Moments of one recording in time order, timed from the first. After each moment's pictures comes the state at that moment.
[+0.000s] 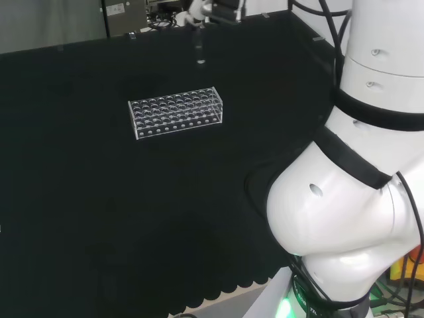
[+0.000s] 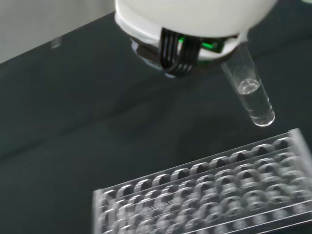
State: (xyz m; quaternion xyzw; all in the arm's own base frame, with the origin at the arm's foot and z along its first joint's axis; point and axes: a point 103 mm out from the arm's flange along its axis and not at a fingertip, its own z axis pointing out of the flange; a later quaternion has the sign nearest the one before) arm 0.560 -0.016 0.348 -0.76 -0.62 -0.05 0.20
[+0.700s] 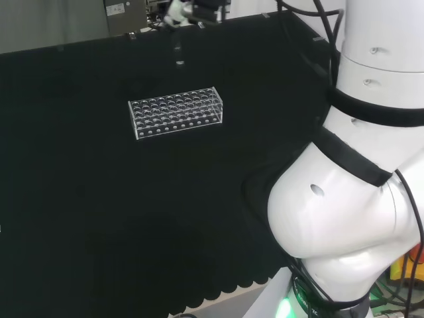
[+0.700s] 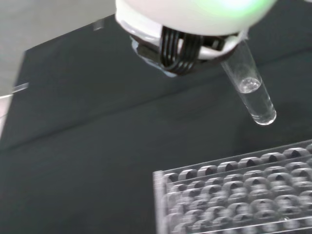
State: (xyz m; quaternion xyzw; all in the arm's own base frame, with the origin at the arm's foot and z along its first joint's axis) arm 0.576 0.056 0.347 -0.72 -0.66 -0.05 0.21
